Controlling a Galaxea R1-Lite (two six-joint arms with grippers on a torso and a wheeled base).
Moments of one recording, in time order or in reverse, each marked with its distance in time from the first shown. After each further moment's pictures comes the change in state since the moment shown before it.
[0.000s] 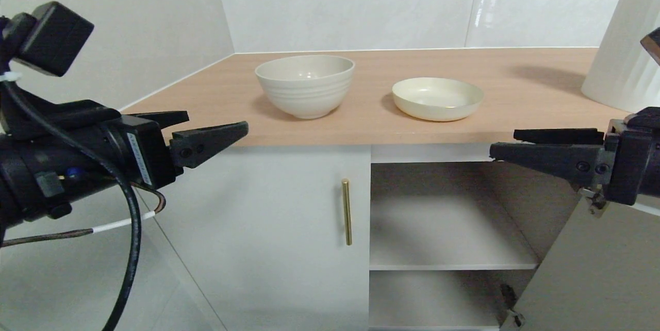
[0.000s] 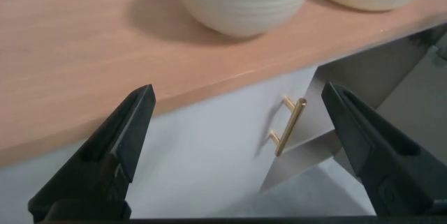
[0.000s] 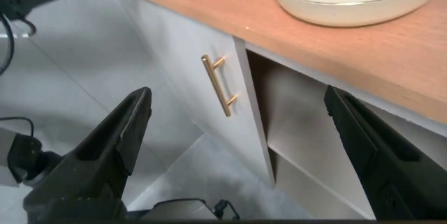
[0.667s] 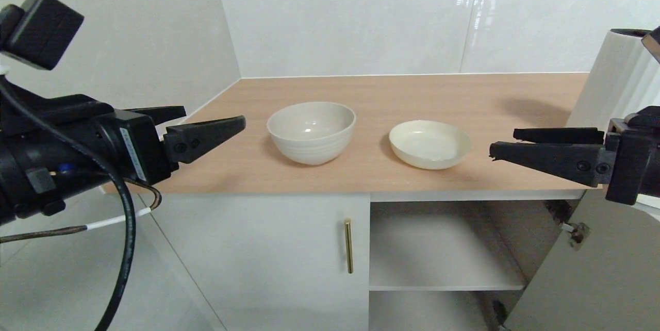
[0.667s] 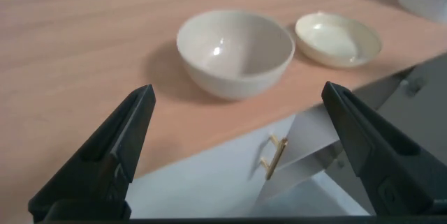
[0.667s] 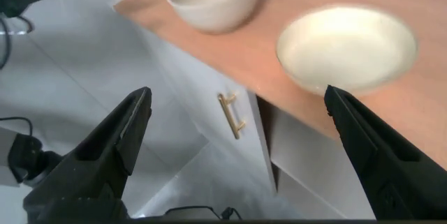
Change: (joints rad) left arm 0.001 -0.002 -0.009 -0.001 -0.005 -0.002; right arm 0.005 -0.001 -0.001 -0.001 -0.003 0.000
